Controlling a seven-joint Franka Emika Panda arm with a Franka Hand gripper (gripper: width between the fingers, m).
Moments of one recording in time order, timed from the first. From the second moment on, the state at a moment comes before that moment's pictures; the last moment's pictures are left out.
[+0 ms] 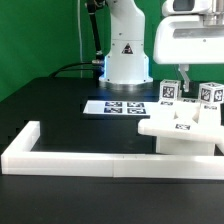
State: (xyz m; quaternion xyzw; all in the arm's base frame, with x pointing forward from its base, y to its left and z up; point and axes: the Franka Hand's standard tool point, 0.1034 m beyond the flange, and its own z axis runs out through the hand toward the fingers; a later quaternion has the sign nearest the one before) arm 0.587 0.110 0.118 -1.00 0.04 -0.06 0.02
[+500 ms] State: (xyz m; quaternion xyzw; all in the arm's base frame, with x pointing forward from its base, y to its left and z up) arm 0.587 0.110 0.118 -1.00 0.04 -0.06 0.02
